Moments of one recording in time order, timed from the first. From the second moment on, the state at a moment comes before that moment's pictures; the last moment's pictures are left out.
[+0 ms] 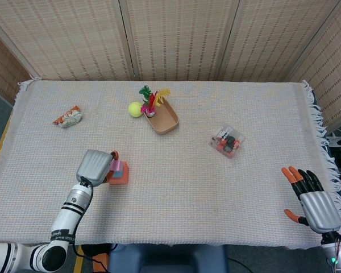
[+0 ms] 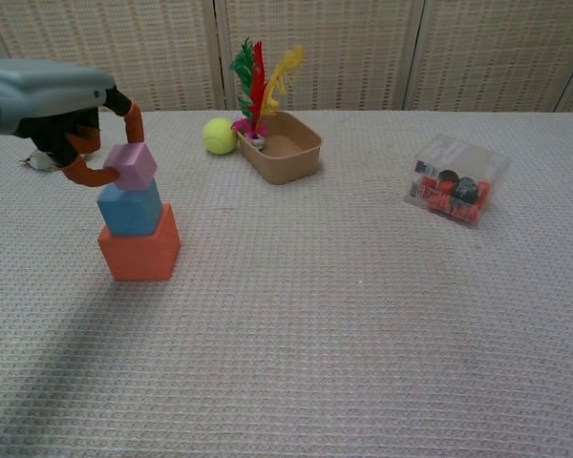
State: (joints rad) left arm -0.82 -1.30 -0.18 -2.02 0.71 1.27 0.90; right arm 0.08 -1.07 -0.03 -1.64 -1.60 1.42 -0.06
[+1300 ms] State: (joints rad) left arm -0.86 -1.32 -0.14 -2.00 0.68 1.29 0.90; right arm 0.08 -1.07 -0.02 -1.64 -1.59 1.43 -0.06
